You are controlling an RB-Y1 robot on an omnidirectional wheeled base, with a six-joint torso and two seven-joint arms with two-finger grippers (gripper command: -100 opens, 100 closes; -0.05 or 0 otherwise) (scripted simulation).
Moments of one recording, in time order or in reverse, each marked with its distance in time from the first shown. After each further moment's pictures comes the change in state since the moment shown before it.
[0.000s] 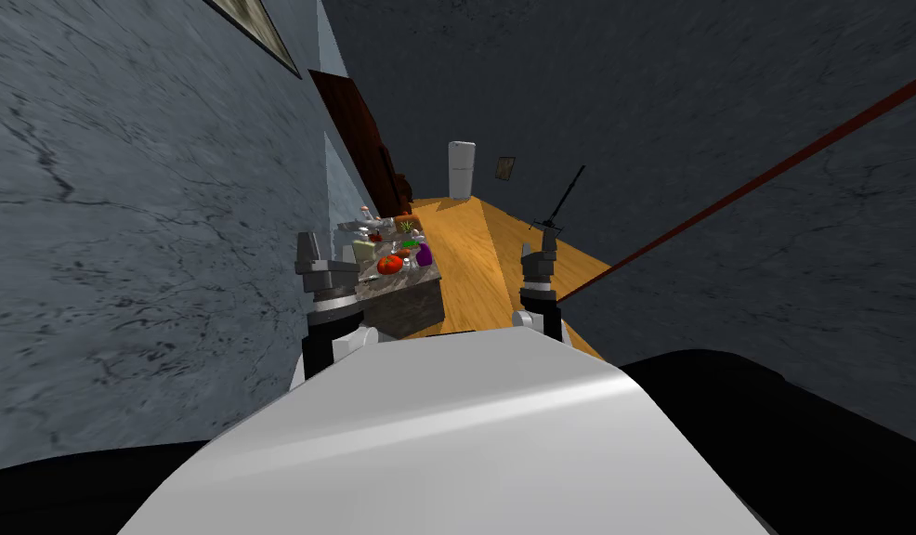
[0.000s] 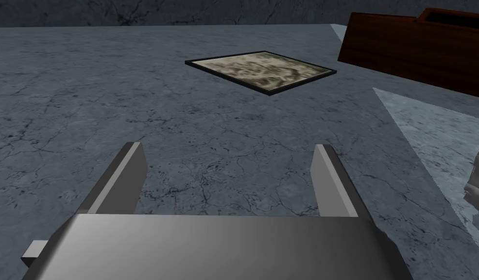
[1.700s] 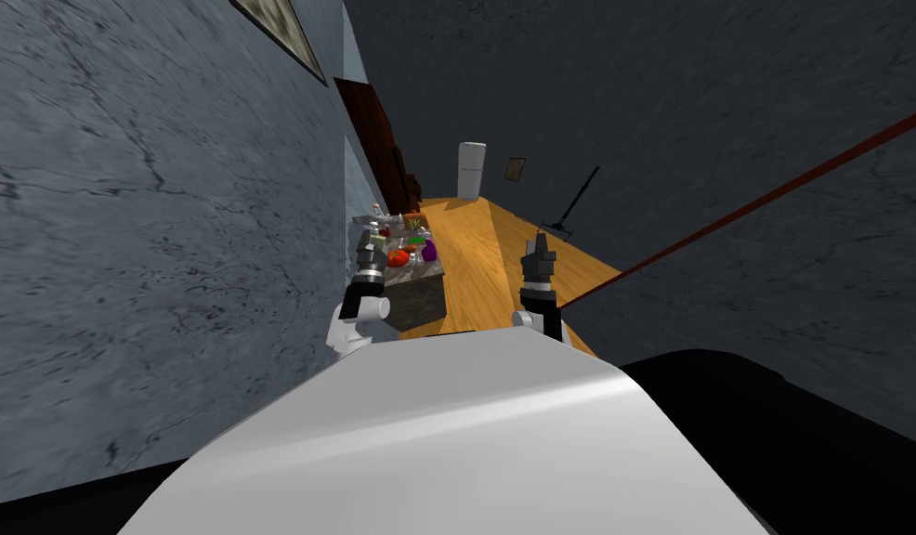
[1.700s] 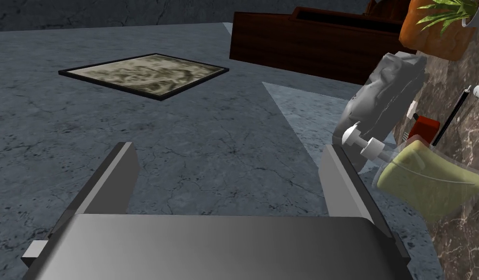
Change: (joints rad) left arm -0.379 0.076 0.027 0.316 0.045 0.378 0.026; right arm 0.000 0.000 0.000 0.000 0.000 0.000 0.000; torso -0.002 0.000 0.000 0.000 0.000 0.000
